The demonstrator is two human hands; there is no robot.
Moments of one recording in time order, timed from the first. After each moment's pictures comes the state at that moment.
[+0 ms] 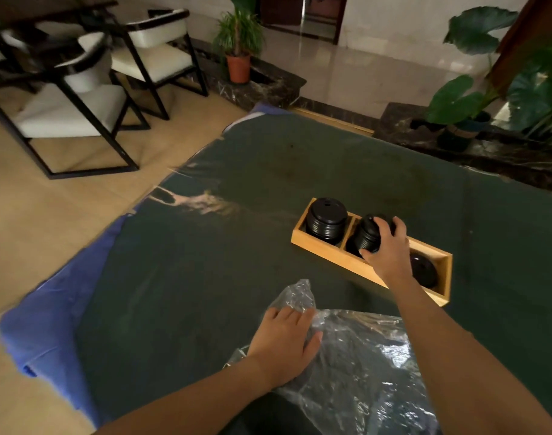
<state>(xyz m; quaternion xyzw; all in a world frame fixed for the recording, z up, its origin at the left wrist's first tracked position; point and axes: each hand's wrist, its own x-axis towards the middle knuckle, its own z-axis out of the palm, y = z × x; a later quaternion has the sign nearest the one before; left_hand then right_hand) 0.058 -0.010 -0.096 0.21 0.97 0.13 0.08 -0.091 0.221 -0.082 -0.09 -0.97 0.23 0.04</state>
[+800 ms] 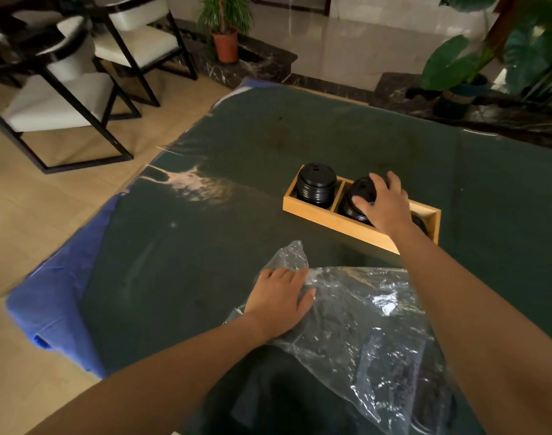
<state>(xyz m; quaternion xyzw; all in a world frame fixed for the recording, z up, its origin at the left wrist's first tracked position) 0.062 -0.009 -0.098 0.22 0.97 0.10 0.04 -0.085 0.226 -0.056 -0.09 -0.97 0.21 0.00</state>
